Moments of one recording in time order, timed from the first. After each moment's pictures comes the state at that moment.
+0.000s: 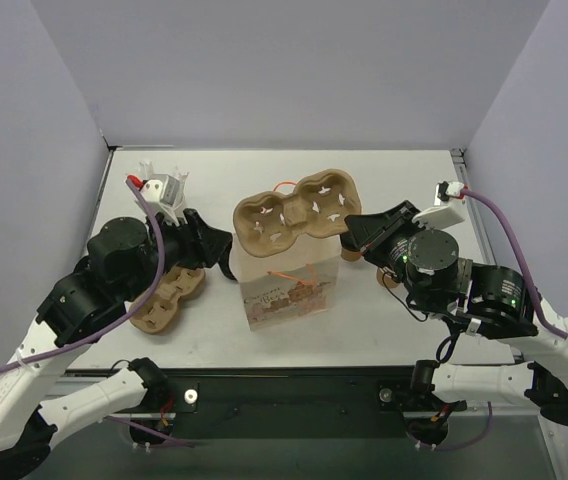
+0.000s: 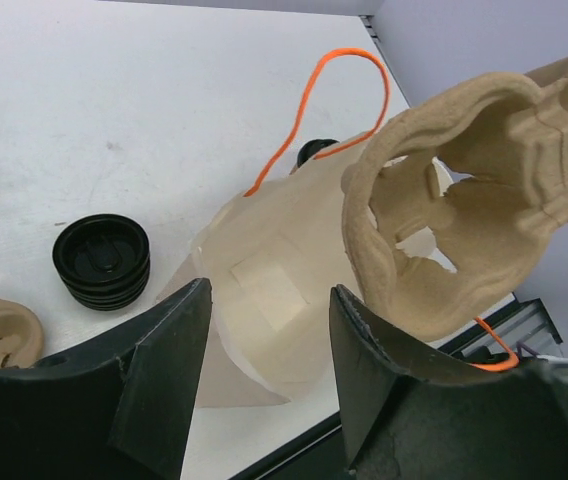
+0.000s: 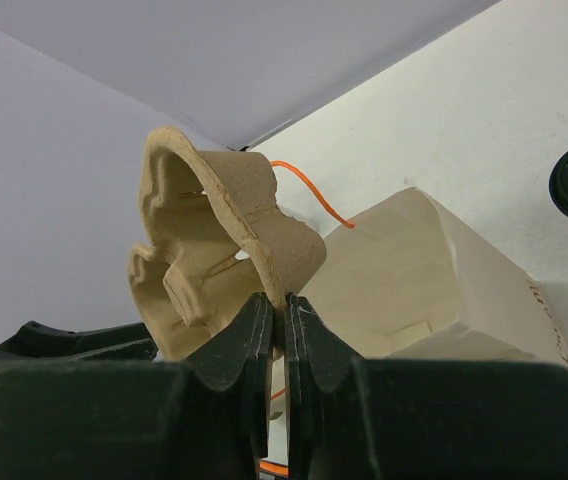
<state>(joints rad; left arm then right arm) -0.76 0.84 1.27 -0.67 -0.19 -0.52 1.17 0.97 1.44 -0.76 0.84 1.04</state>
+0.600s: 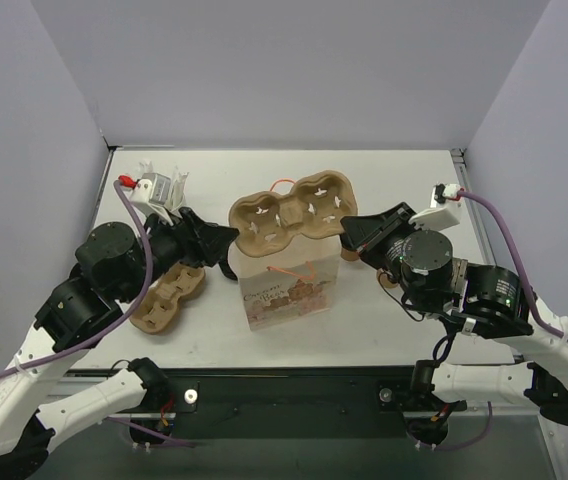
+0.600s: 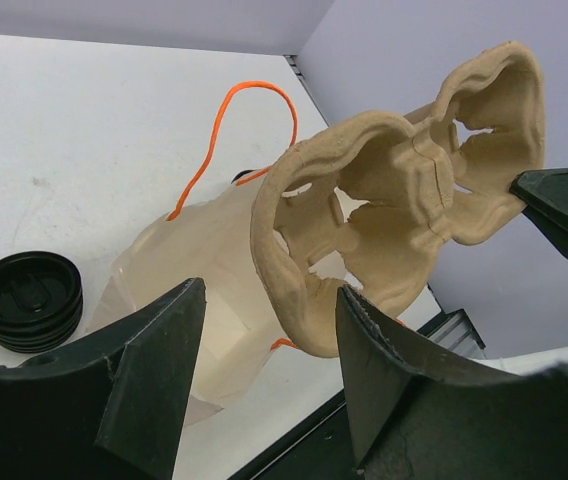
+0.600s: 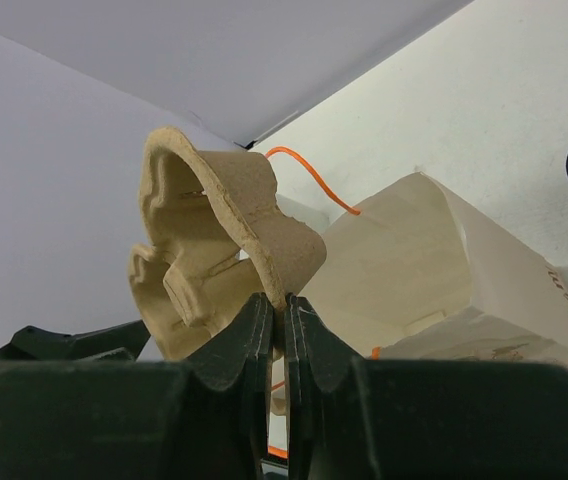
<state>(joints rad) -0.76 0.80 1.22 -0.54 -0.10 -0.58 1.17 0.97 1.43 -0.76 0.83 1.10</state>
